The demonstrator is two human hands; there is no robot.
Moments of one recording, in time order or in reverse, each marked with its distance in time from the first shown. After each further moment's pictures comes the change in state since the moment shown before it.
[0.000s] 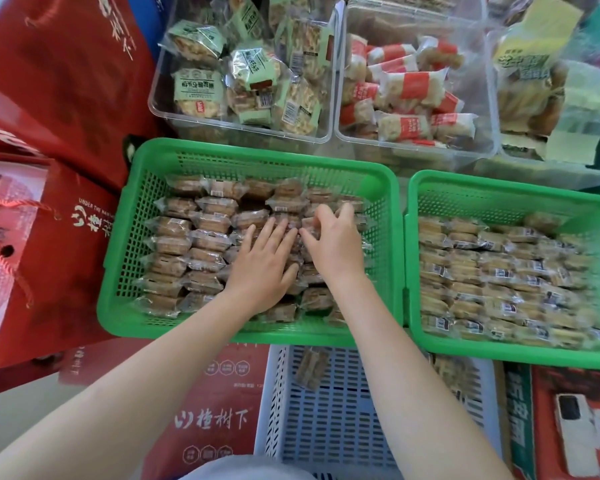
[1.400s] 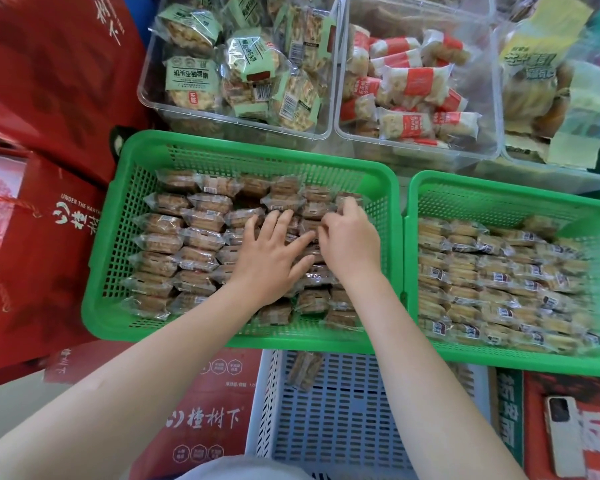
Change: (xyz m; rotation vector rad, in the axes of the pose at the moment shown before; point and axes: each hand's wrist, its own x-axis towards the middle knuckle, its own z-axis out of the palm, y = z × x) left_hand 0.014 0.014 -0.012 0.103 0.033 0.033; right_hand 0.014 0.026 -0.006 -0.293 0.069 -0.193
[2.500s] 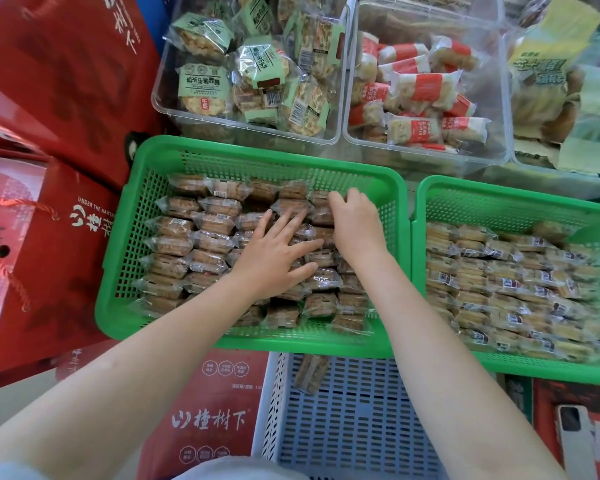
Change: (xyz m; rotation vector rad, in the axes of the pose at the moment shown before) left_hand 0.010 -0.022 0.002 -0.102 -0.060 0.123; right_hand 0.033 0.001 -0.006 -0.132 -0.143 -0.063
